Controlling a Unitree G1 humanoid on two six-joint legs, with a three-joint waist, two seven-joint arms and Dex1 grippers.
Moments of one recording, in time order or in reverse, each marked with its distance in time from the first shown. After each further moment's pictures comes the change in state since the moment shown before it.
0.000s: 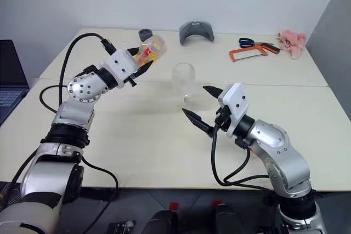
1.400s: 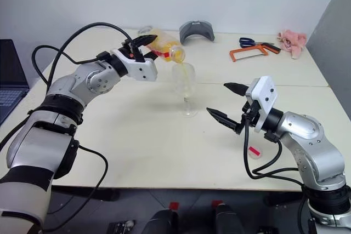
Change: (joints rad) left arm -0.297 0.042 -0.294 0.355 0.505 -0.300 0.556; right arm 0.010 -0.241 -0.122 0.068 0.110 -0.036 0.173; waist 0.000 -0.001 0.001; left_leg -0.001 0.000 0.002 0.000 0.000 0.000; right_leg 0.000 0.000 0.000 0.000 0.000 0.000
